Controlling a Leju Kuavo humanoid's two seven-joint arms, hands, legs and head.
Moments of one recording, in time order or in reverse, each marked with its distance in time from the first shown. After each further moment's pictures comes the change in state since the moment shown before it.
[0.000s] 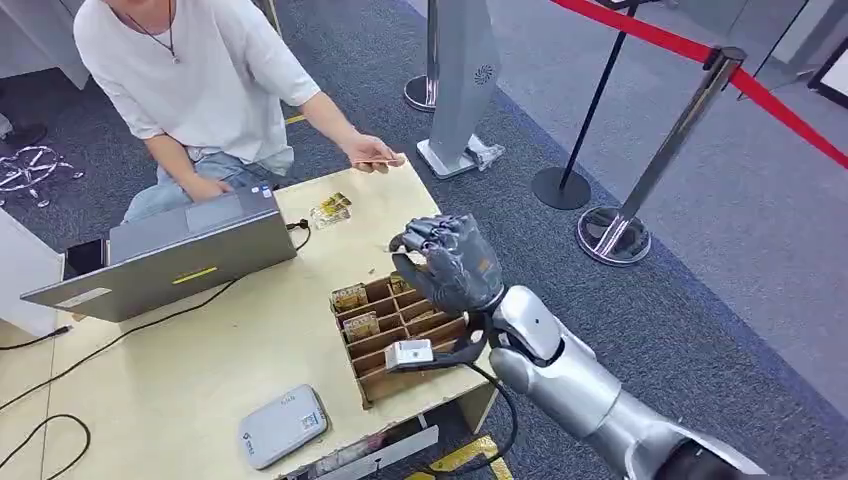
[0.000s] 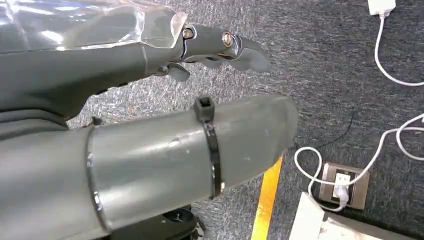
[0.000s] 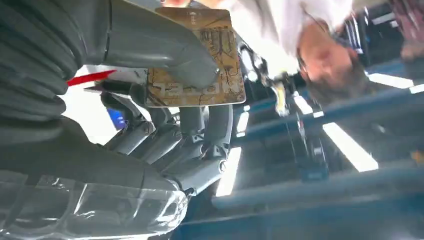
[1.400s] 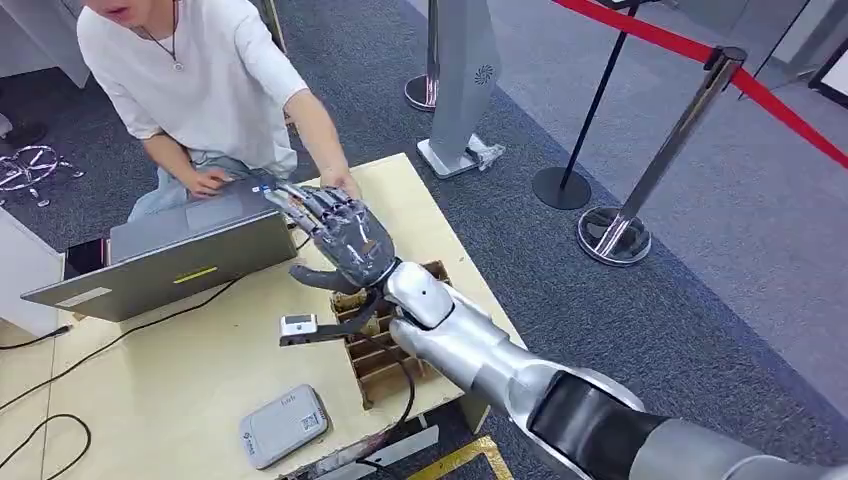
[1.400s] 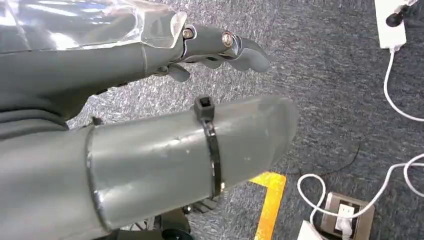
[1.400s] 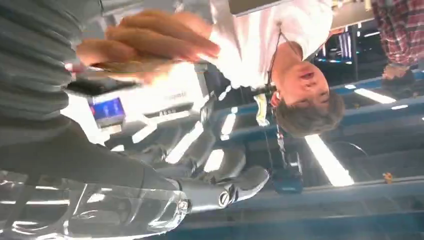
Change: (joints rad) left arm 0.021 -0.009 0.024 0.000 0.036 0.090 -0.042; right arm -0.392 0.289 0.181 0.648 0.095 -0.155 0.006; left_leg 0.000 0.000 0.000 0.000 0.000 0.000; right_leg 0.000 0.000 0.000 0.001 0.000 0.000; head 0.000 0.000
